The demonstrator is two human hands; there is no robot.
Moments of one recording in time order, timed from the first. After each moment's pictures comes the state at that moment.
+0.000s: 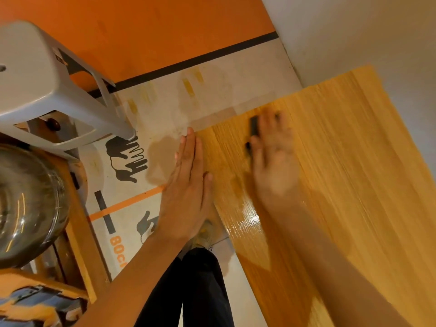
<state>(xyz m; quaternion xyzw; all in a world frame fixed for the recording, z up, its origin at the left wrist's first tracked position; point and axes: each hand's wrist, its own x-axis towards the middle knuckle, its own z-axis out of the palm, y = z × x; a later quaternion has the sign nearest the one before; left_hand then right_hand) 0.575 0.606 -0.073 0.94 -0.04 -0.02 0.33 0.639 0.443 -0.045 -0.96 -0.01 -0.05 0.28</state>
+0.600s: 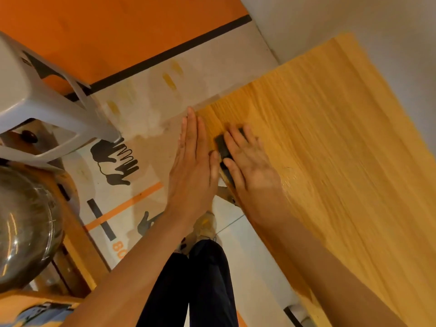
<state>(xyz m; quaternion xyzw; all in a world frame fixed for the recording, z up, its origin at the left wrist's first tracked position) 0.585 0.610 -0.080 0.94 -0.09 -0.01 0.34 0.573 0.477 -0.042 -0.96 -0.11 0.00 0.26</state>
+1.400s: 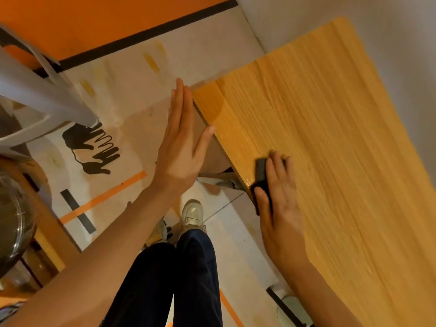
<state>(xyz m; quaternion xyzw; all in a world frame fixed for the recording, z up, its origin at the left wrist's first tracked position) 0.598 0.641 -0.087 0.86 -0.09 -0.06 0.50 0.476 0.475 -0.034 -0.96 0.09 0.01 0.27</state>
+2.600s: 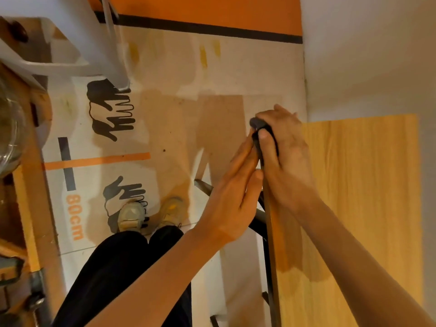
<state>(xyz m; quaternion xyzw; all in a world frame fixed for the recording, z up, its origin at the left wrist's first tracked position) 0.571 0.614 -0.076 0.68 0.06 -0.08 0.72 0.658 0.519 -0.035 -0.95 -0.17 0.09 0.26</state>
